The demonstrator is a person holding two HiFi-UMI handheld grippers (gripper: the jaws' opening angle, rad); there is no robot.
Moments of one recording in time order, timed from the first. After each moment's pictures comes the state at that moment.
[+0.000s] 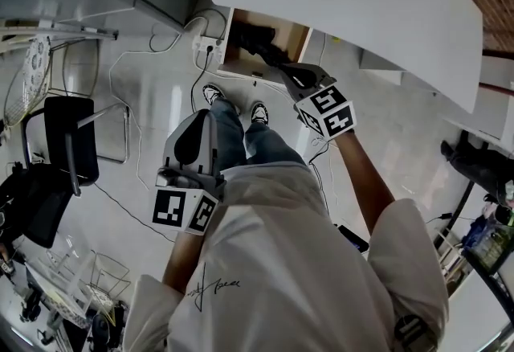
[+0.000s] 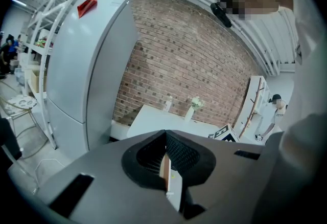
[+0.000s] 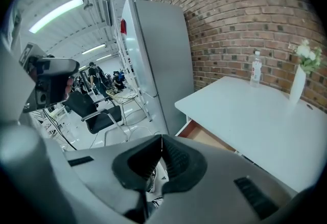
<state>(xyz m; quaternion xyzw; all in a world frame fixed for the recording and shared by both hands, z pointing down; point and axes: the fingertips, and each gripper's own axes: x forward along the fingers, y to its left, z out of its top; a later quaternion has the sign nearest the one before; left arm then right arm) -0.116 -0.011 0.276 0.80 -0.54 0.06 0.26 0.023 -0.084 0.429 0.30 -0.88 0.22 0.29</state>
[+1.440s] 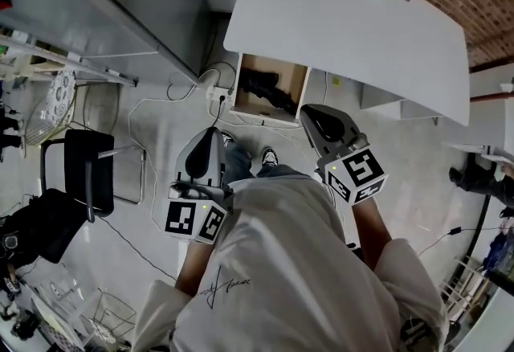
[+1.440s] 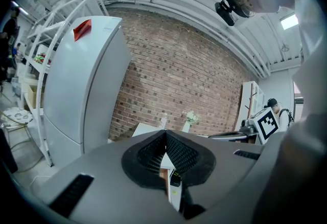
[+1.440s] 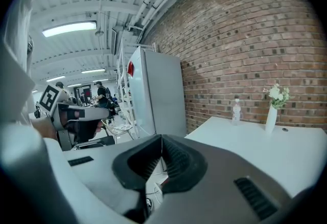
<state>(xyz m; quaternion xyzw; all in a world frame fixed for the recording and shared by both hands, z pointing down) -0.116 0.005 0.215 0.82 -0.54 0.00 0.18 0.048 -0.032 0.247 0.39 -0.90 0.13 0.14</state>
